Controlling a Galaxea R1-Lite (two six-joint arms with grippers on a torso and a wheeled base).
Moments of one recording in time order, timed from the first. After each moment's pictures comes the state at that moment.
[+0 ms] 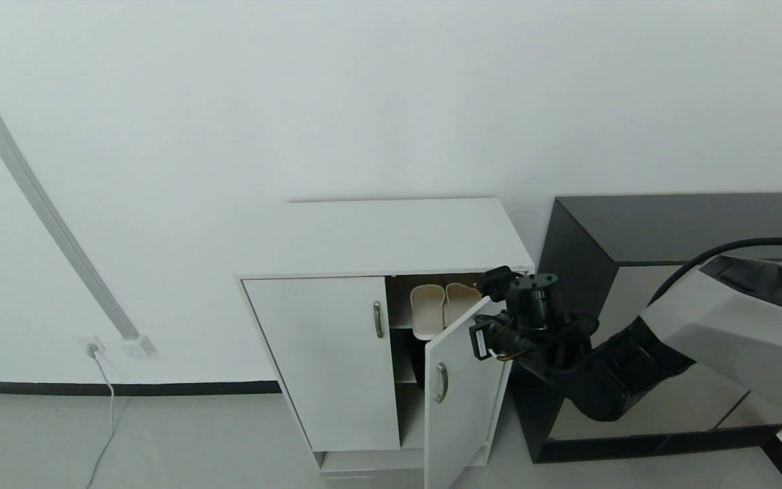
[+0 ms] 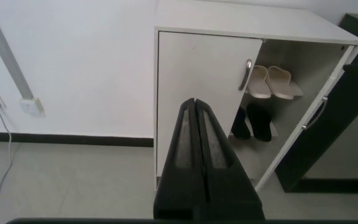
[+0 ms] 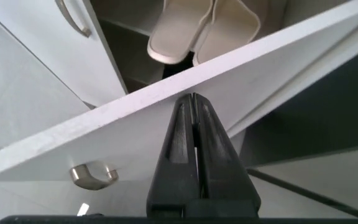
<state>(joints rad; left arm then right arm) 0.00 0.00 0.00 0.00 0.06 -0.07 0.59 2.23 -1.09 -0.79 -0.21 0.01</state>
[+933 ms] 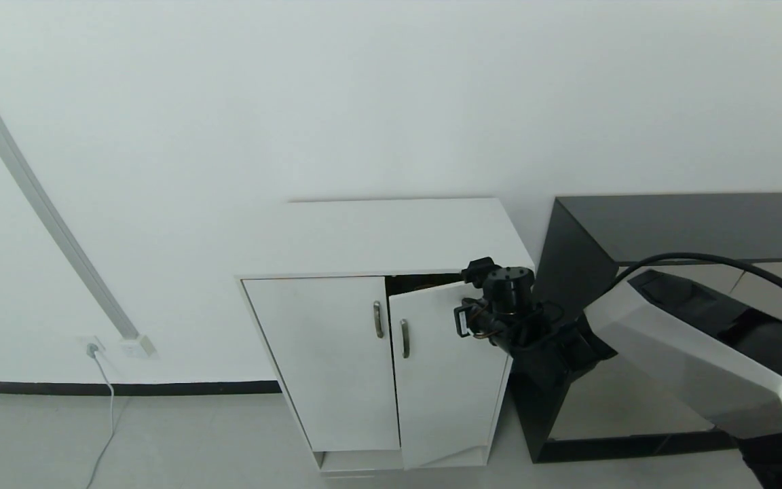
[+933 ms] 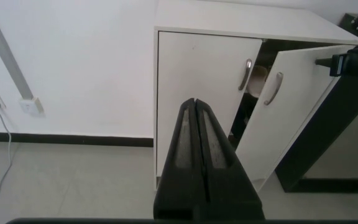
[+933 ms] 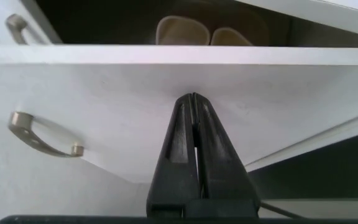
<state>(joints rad) 0.00 0.00 0.00 0.00 0.06 -0.07 0.54 2.47 -1.44 -0.75 -0.21 0.01</state>
